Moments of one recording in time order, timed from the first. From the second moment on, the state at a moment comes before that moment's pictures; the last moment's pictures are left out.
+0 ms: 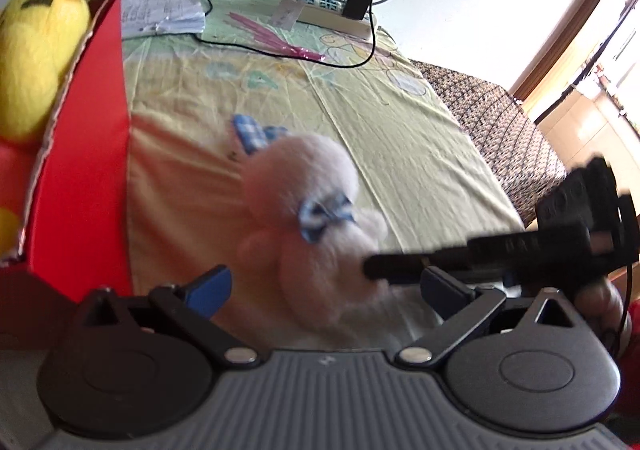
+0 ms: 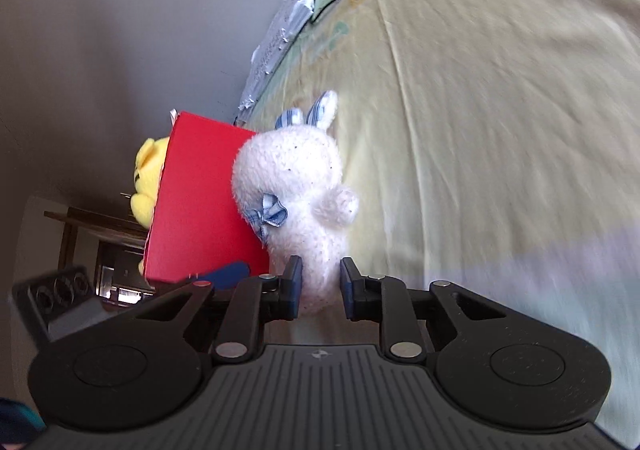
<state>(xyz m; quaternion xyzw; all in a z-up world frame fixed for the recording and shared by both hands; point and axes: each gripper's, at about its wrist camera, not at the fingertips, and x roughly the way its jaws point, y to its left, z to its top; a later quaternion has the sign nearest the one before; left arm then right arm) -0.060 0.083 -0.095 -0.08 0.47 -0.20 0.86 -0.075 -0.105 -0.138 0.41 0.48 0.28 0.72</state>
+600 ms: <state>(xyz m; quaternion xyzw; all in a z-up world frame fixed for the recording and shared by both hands) -0.036 0.063 -0.115 -0.07 0.50 -0.14 0.85 -0.054 -0.109 -0.136 0.47 0.43 0.23 0.74</state>
